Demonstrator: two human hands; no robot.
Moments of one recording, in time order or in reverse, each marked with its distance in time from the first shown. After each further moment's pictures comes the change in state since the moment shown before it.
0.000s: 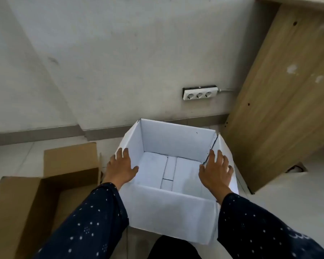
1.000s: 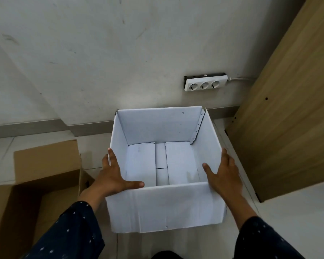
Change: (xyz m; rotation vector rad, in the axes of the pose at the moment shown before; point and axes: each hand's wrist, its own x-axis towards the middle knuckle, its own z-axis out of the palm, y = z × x) left_hand 0.064 -0.018 0.032 -0.323 -0.209 -0.069; right_hand 0.079 0.030 0.041 0.220 -0.119 0.123
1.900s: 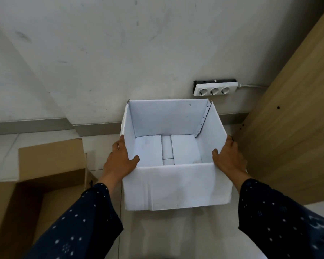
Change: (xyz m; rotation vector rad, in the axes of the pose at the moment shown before) left_hand 0.043 0.019 -0.014 -0.048 0.327 0.055; right_hand 0.071 -0.048 -0.013 -0.150 0.071 -0.030
